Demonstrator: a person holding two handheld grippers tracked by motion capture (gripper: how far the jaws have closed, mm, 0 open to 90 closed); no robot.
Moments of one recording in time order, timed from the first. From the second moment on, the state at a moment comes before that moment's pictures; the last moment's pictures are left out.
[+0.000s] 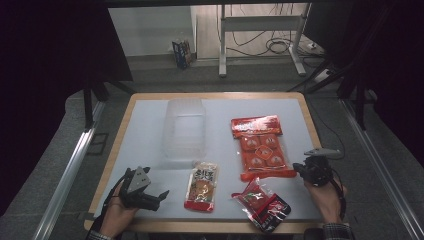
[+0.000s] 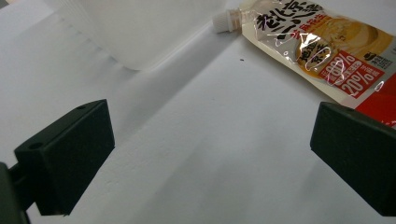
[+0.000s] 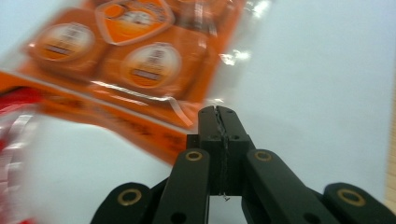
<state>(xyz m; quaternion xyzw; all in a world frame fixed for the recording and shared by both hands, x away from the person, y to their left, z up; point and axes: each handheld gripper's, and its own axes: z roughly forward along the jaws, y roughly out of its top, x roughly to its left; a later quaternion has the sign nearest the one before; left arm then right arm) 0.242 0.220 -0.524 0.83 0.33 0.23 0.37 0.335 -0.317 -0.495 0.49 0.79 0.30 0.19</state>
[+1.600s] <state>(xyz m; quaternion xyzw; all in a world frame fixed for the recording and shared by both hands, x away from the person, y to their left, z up) 0.242 0.217 -0.526 0.84 0.33 0.24 0.36 0.349 -0.240 -0.513 0.42 0.84 0.32 0.09</state>
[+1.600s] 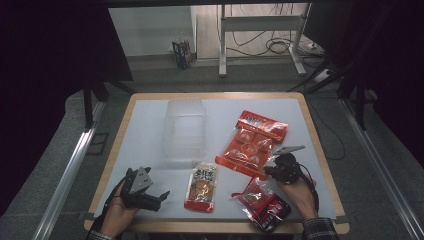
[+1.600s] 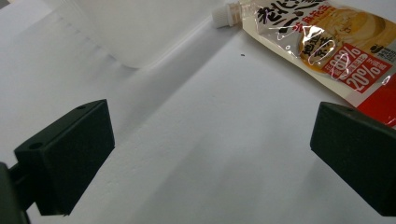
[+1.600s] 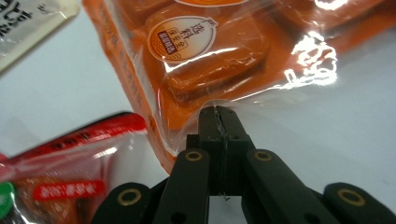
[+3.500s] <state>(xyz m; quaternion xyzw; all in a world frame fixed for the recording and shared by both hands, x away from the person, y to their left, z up) 0.242 0.217 -0.524 0.84 0.34 0.22 0.36 0.369 -0.161 -0.496 0.31 0.89 0.33 0.11</state>
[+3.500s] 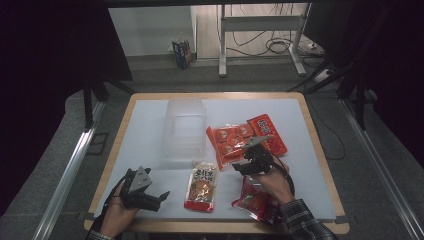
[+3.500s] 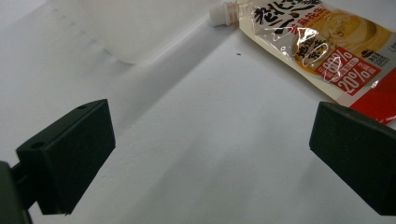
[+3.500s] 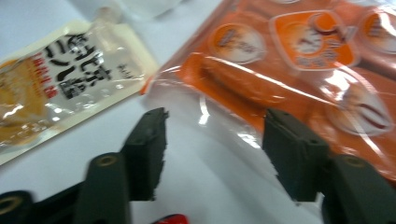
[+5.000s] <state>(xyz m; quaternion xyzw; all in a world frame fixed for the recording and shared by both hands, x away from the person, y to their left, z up) 0.241 0.214 -0.526 0.85 0.32 0.22 0.35 0.413 -0.264 -0.497 0.43 0.82 0.33 0.18</state>
